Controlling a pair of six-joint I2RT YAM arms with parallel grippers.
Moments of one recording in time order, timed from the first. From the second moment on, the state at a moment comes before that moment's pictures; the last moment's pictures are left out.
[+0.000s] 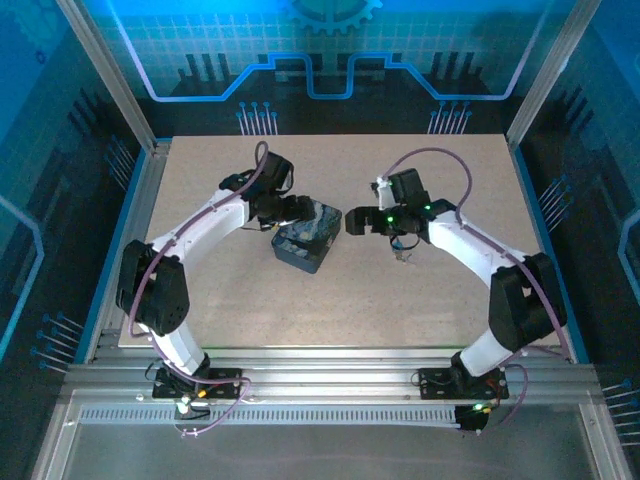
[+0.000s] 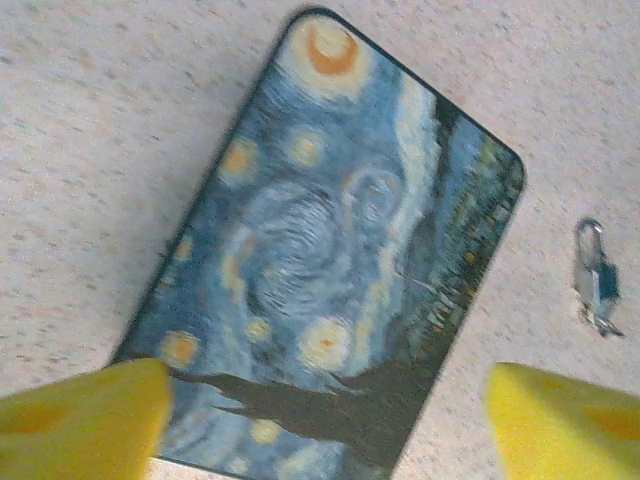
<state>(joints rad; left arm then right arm) -0.41 1.71 1.42 -0.78 0.09 -0.61 0.38 1.56 1.12 -0.45 -0.28 0.32</state>
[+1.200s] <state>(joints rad) -0.10 1.55 0.28 0.91 -0.11 0.01 -0.04 1.41 0.42 0.47 -0.14 0.01</state>
